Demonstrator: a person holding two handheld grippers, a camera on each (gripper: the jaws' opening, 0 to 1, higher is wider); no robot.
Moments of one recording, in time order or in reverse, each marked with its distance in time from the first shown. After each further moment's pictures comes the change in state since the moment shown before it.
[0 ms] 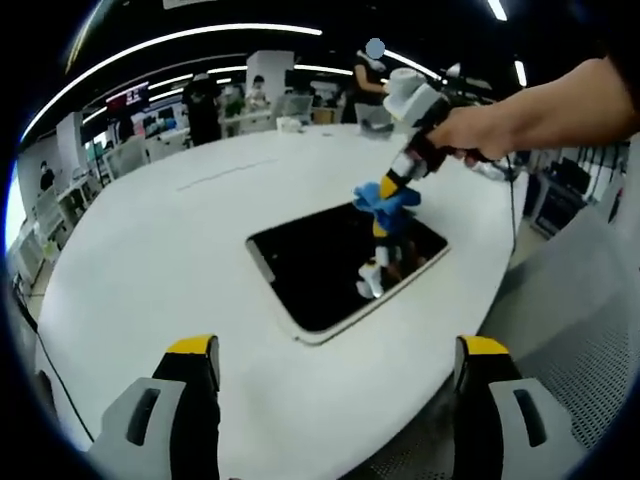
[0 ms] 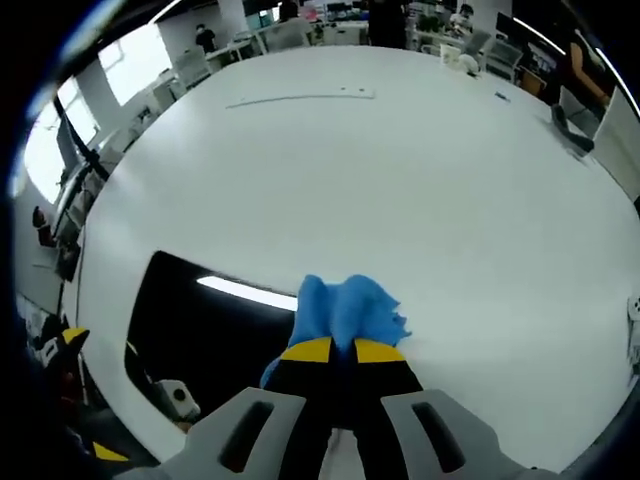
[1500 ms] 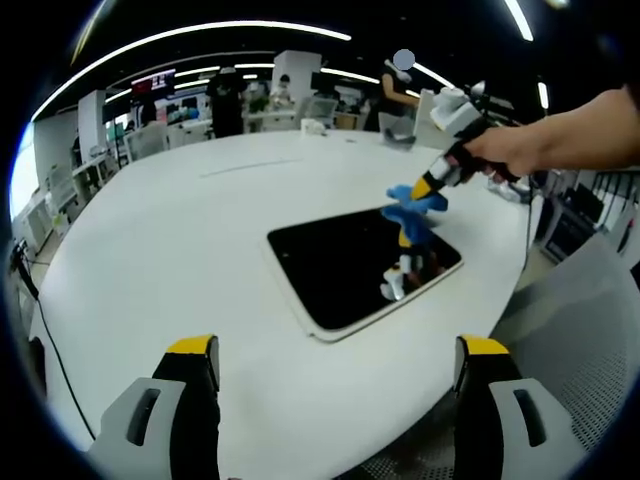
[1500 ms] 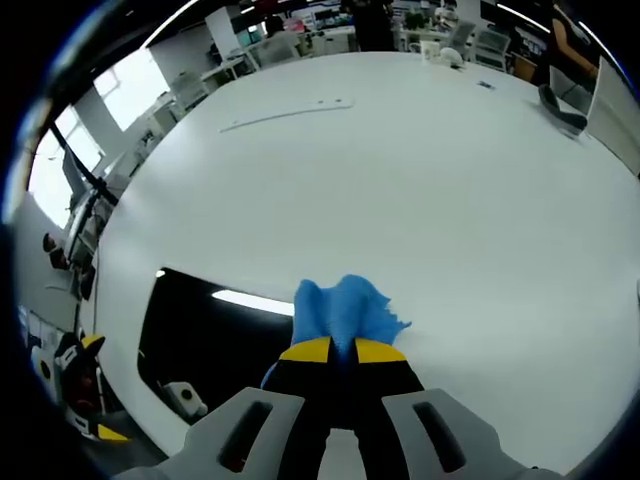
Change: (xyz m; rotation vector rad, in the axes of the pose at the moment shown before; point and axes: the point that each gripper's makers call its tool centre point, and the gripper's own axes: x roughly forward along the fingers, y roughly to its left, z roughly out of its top) left arm -0.005 0.012 -0.003 -0.108 -0.023 0.048; right arm -0.007 -0.026 0.005 0.048 -0.028 0.077
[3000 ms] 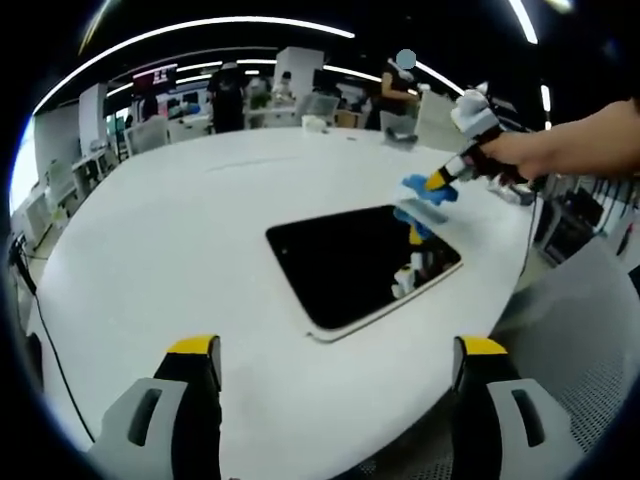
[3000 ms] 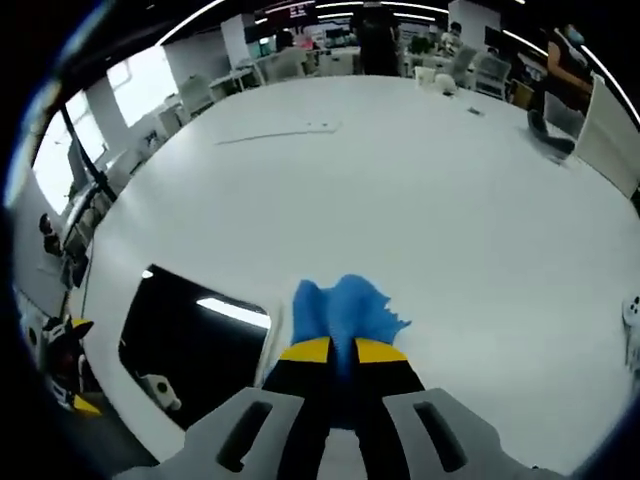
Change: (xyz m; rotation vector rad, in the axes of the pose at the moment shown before) left arm 0.002 -0.002 0.001 -0.009 0.003 -0.010; right arm -0.025 -0.040 0.008 -0.059 -0.092 -0.044
